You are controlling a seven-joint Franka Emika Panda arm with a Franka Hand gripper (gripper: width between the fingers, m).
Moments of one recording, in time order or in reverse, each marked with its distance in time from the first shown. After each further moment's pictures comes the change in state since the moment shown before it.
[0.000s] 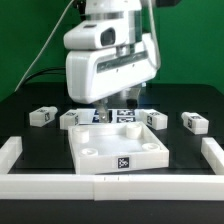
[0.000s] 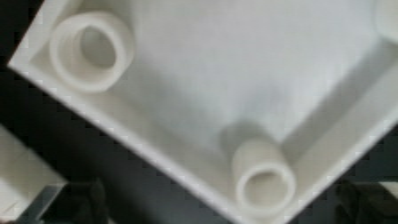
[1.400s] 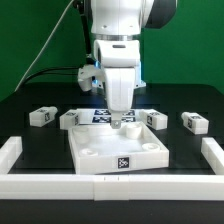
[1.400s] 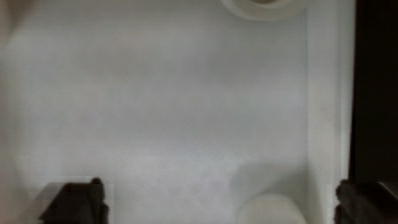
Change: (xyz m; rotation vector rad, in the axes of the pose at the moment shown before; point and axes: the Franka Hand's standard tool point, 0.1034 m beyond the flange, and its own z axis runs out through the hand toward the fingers) arm -0.034 -0.039 0.023 0.014 -0.097 -0.724
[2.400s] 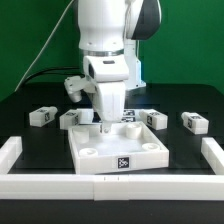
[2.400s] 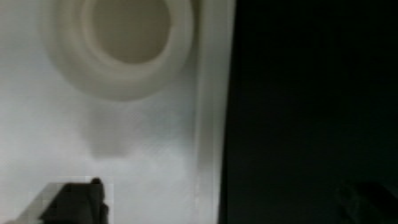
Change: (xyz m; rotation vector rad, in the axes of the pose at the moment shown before) arm -0.018 -0.046 0.029 0.040 0.022 -0.120
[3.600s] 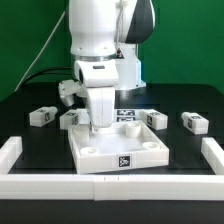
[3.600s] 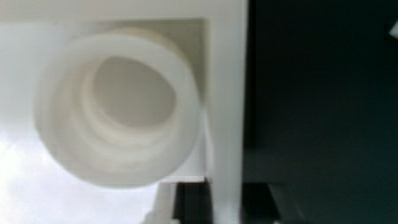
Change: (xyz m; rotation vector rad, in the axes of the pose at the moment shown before) arm -0.014 0.000 0.006 0.003 0.006 0.046
